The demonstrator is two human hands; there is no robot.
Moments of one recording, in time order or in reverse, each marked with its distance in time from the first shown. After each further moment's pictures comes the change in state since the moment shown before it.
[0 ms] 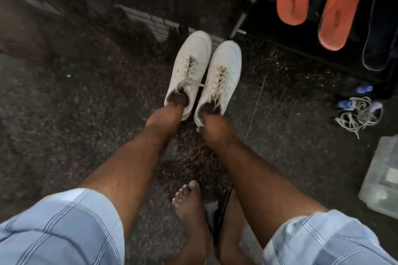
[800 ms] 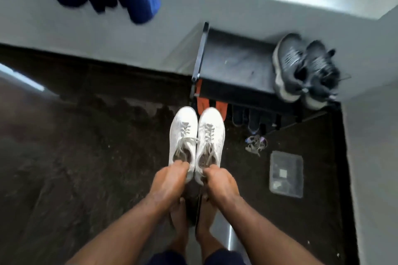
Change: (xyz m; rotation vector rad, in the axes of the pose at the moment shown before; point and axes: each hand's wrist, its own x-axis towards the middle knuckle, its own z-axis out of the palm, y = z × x) left_hand -0.384 0.179 -0.323 -0.098 0.095 0.131; right_hand -0.462 -0.072 -0.270 0.058 0.261 -0.015
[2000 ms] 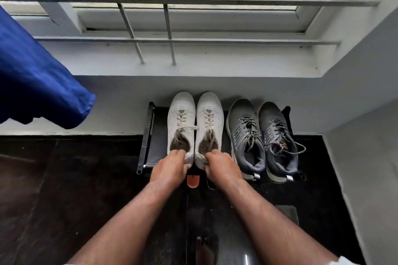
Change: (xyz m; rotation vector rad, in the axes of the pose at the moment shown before) left_hand 0.269 0.158 -0.193 0.028 0.147 -0.036; right_hand 0.196 0.137 -0.264 -0.005 0.251 0.067
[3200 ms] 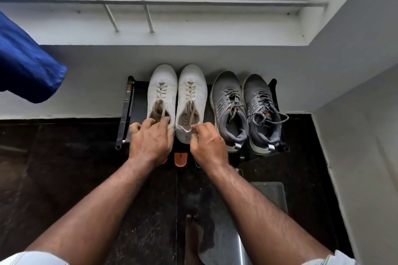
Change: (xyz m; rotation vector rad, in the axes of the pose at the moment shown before) left_hand 0.000 0.007 0.029 0.194 0.416 0.077; right_hand -0.031 0.011 0.015 0.345 0.417 0.046
